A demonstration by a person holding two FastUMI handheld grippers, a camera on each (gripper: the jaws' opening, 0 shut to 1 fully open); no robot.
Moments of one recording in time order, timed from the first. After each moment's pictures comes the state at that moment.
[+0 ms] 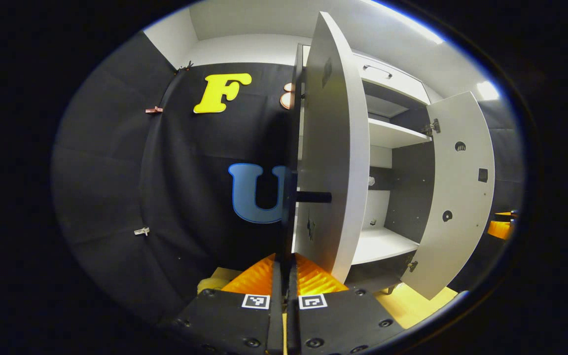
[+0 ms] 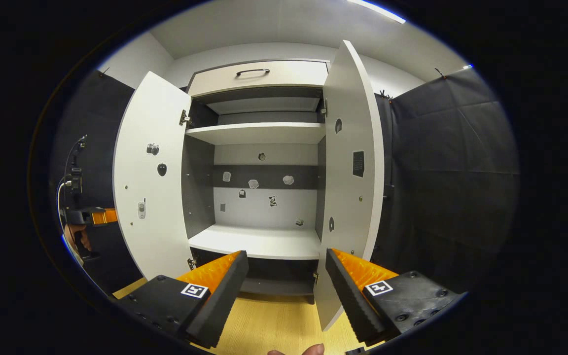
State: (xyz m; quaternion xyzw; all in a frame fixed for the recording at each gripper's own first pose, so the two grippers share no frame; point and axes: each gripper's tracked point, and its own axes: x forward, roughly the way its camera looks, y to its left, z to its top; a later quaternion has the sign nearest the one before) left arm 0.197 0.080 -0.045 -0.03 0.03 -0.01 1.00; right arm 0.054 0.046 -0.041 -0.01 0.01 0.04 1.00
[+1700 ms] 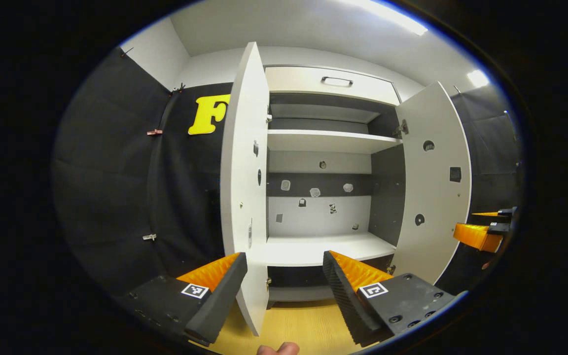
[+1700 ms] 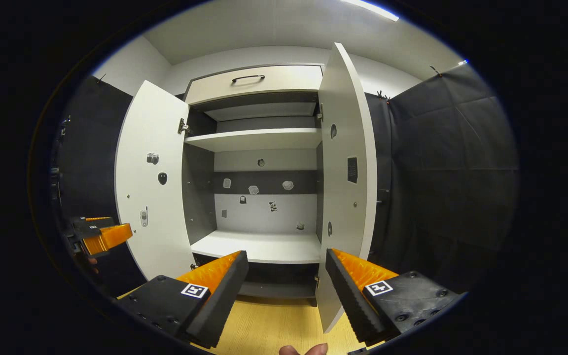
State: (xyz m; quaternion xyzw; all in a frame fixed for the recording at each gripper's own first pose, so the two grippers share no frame) left arm 0.125 -0.036 -0.023 0.00 0.01 0.01 1.00; right arm 0.051 0.047 -0.028 0.01 0.00 0.05 1.00
